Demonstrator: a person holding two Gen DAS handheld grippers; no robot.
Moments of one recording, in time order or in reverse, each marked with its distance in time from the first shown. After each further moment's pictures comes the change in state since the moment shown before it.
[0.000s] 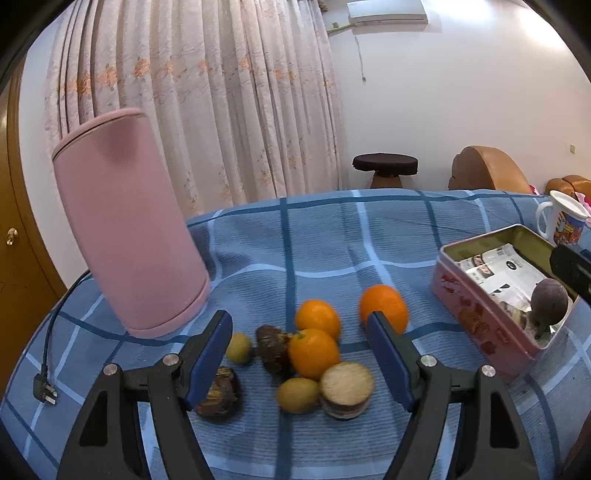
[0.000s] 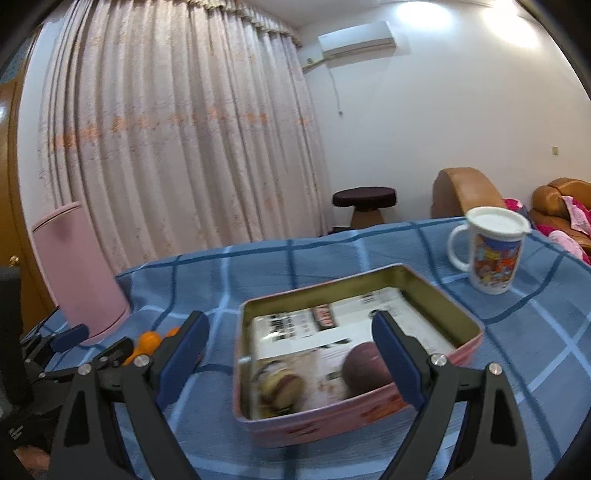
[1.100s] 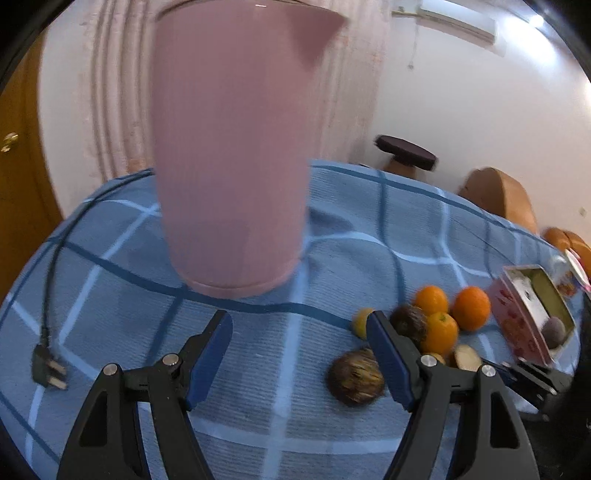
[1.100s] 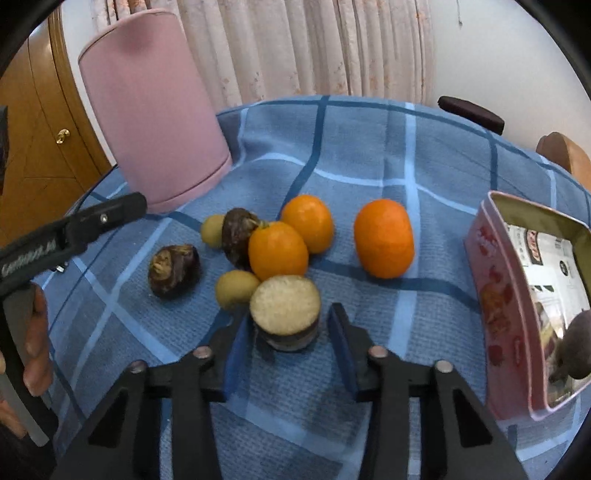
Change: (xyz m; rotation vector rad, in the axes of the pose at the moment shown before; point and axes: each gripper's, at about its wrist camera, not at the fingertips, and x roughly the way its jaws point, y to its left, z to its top) left arm 0.022 0.132 -0.006 -0.235 0.193 -0.123; right arm 0.100 0.140 -0.047 -0.224 0.530 0.267
